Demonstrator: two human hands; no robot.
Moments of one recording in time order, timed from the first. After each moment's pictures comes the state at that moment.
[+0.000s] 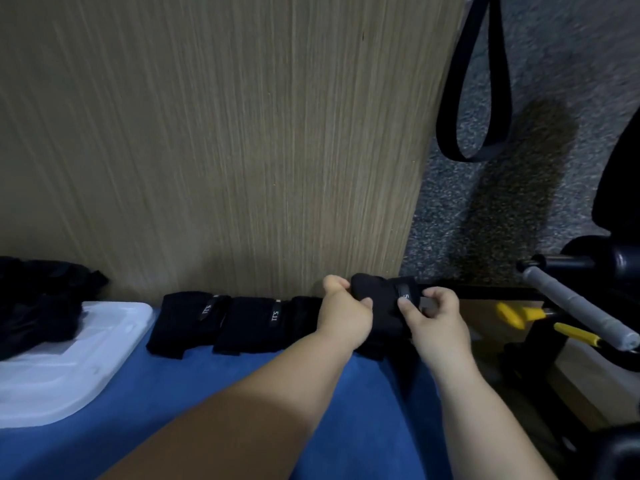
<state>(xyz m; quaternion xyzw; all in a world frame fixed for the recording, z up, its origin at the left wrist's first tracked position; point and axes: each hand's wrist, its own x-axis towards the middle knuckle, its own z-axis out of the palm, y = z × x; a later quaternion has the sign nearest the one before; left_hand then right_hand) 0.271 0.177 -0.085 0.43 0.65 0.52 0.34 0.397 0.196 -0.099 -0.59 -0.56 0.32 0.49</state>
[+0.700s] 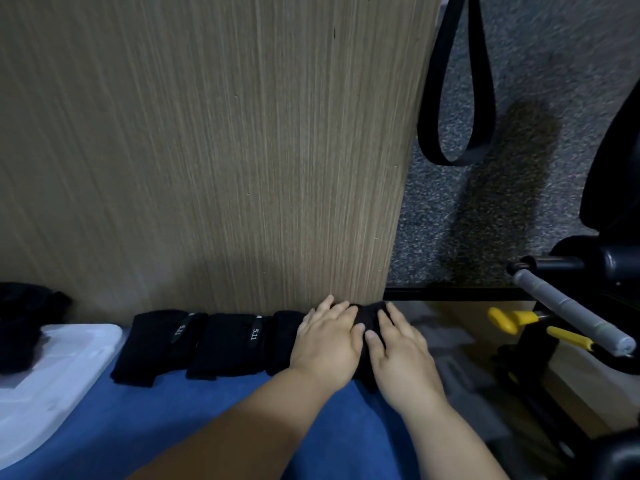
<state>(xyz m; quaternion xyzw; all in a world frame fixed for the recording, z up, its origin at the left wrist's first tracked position) 0.260 0.194 -0.121 0.68 0.69 0.23 0.05 0.388 0.201 -0.128 -0.59 -0.75 0.17 0.25</state>
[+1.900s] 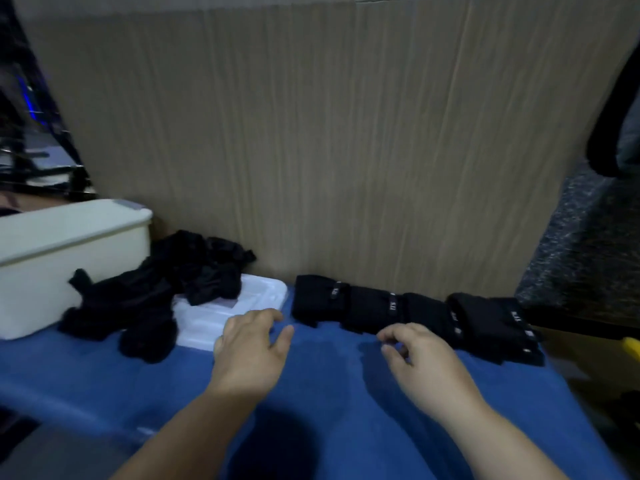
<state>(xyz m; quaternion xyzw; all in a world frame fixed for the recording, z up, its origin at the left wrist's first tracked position) 0.075 -0.038 -0.103 0.42 0.86 0.30 0.01 0.279 0.075 -0.098 -0.40 -0.87 0.19 0.23</state>
